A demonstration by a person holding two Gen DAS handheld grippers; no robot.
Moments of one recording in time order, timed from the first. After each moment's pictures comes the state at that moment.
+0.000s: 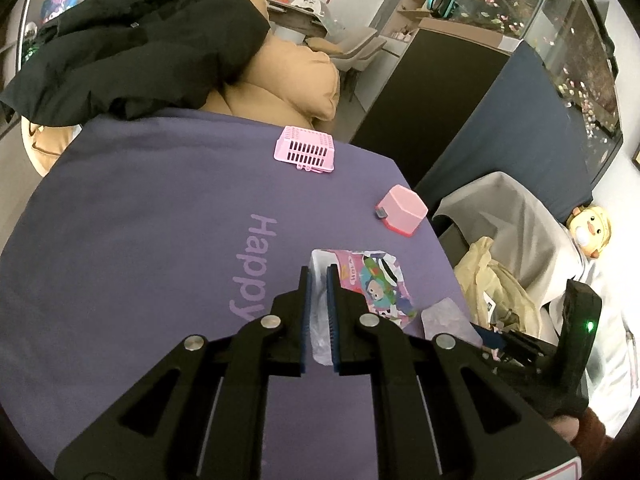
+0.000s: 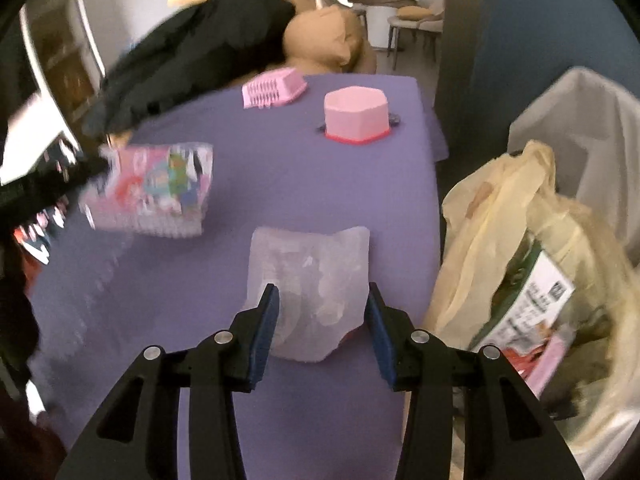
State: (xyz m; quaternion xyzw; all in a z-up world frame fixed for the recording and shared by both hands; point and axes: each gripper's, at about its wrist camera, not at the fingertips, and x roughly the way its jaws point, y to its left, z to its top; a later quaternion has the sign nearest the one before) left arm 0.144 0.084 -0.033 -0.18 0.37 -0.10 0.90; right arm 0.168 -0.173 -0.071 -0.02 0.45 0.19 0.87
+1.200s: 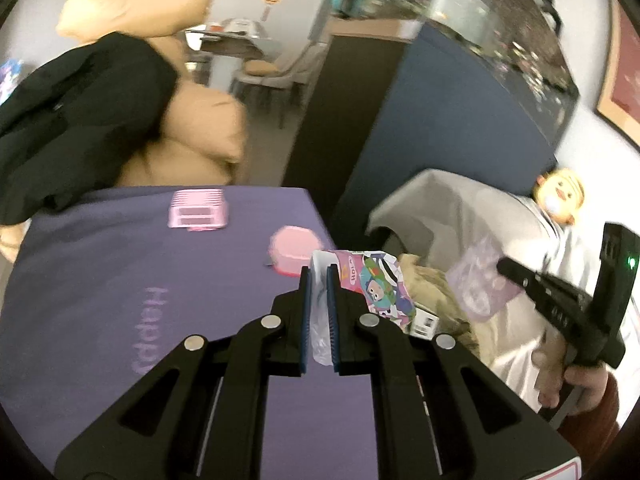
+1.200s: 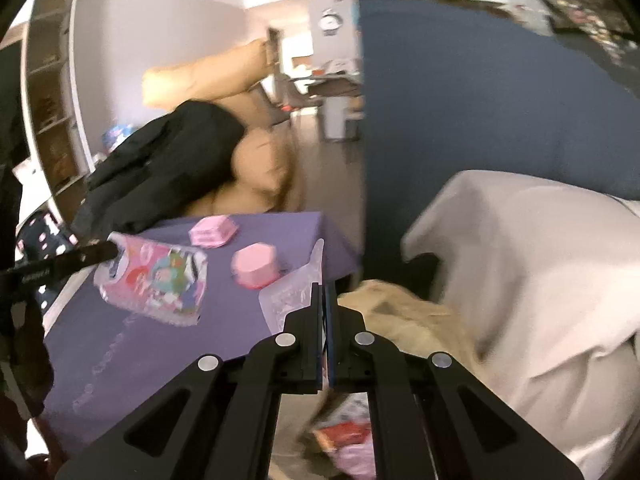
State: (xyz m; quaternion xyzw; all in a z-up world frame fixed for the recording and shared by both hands) left arm 0.164 -0.032 0.050 -0.10 0.33 -0.18 0.92; right arm 0.155 -0.290 0.056 0.00 0.30 0.12 0.95
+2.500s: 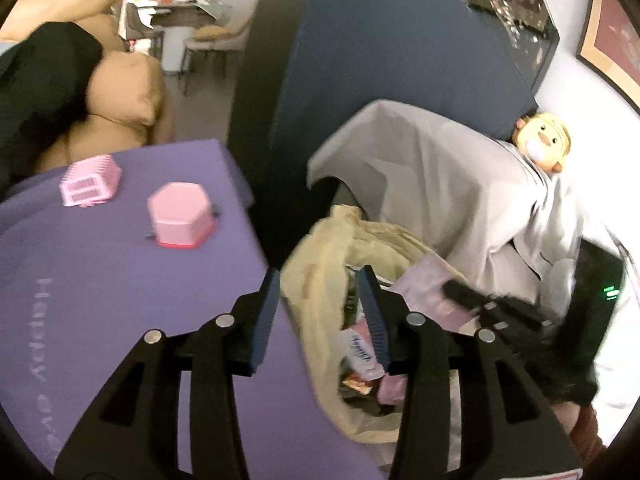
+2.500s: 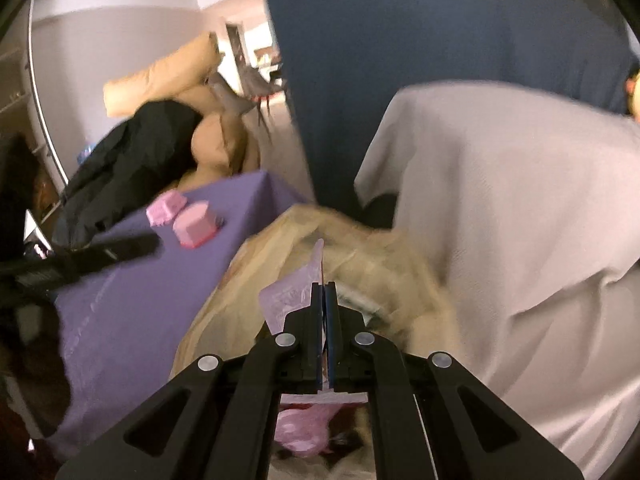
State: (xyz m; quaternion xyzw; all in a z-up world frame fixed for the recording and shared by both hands) left arm 0.191 -0.134 0.003 -0.07 0.38 -0.22 0.90; right arm 0.157 -0.348 -0.032 0.07 0.35 0.09 0.93
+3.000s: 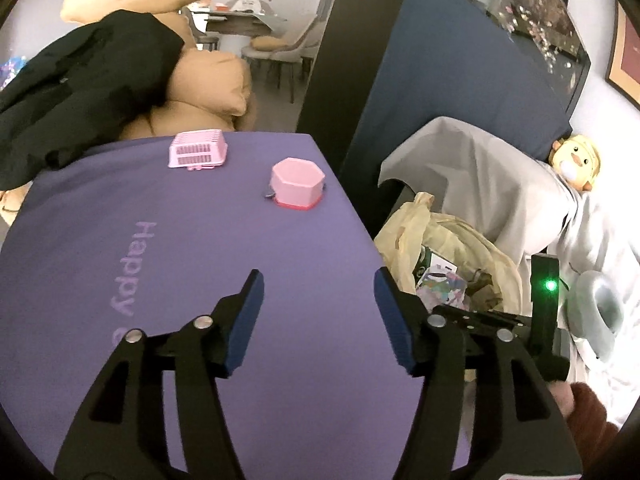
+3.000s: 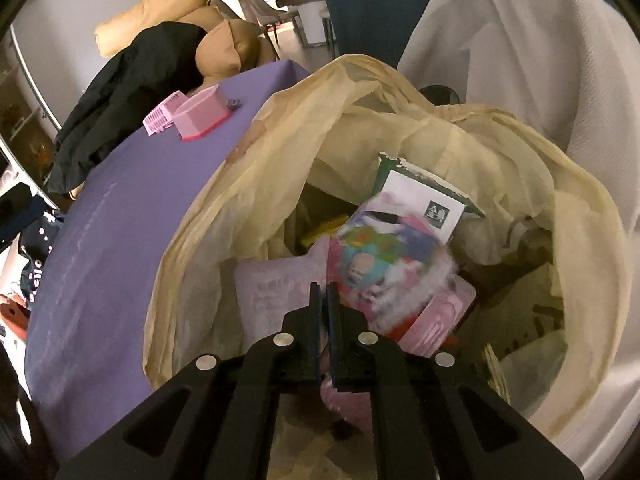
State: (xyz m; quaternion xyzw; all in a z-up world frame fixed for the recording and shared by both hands) left arm 0.128 -0.046 -0.006 -0.09 0.37 -0.14 0.92; right arm 0.166 -0.297 -0.106 0.06 0.47 0.12 0.87
